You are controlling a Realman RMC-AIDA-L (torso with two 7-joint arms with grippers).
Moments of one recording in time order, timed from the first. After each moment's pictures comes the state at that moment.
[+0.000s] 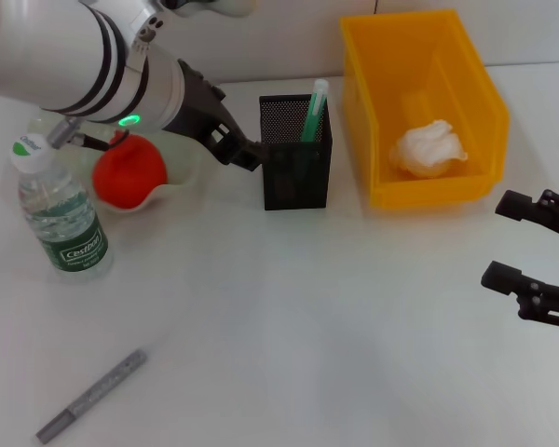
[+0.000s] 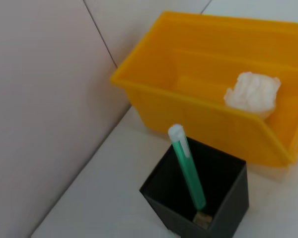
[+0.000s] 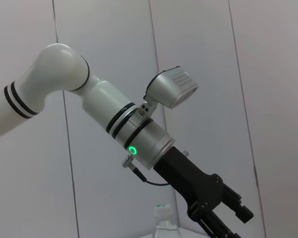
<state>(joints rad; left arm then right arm) -0.73 -2.08 1.66 1.53 2.69 1.29 -2.68 0.14 2.08 -0.69 -0.78 -1.58 -1.92 1.15</state>
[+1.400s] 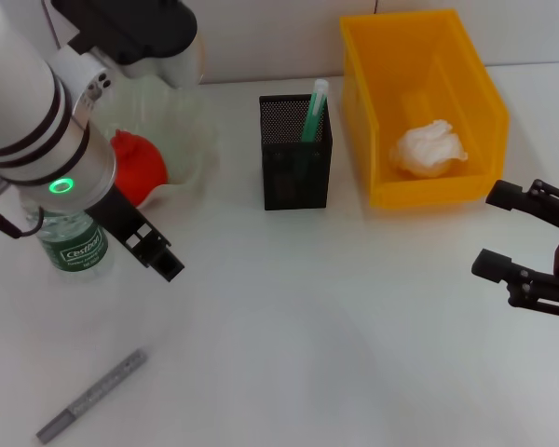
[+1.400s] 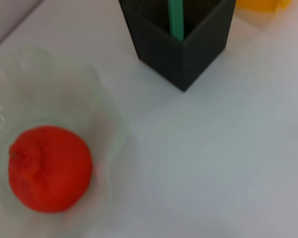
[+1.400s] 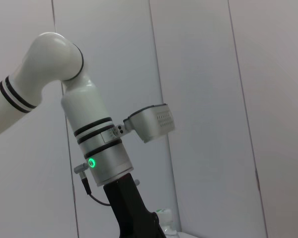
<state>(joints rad) -0.76 -2.08 1.63 1.57 2.76 1.77 -2.87 0.17 2.08 -0.69 -0.75 -1.58 -1.91 1.14</state>
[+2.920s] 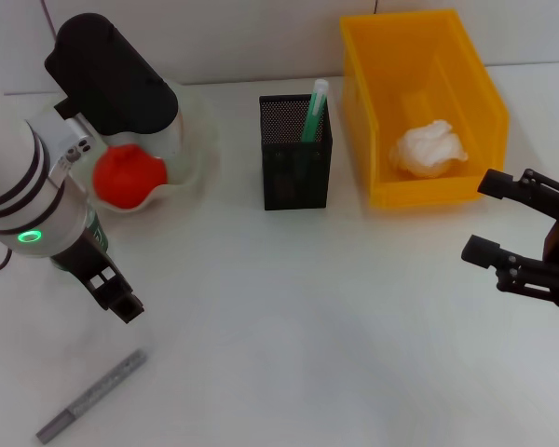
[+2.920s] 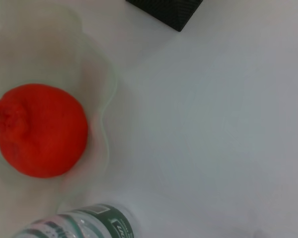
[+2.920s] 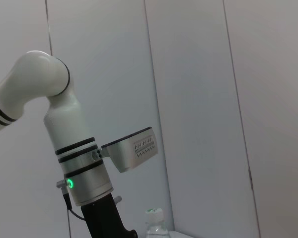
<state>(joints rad) -0.67 -2.07 1.69 1.57 2.81 1.75 -2.74 0.20 2.08 -0.69 -0.73 -1.58 -1.87 1.14</state>
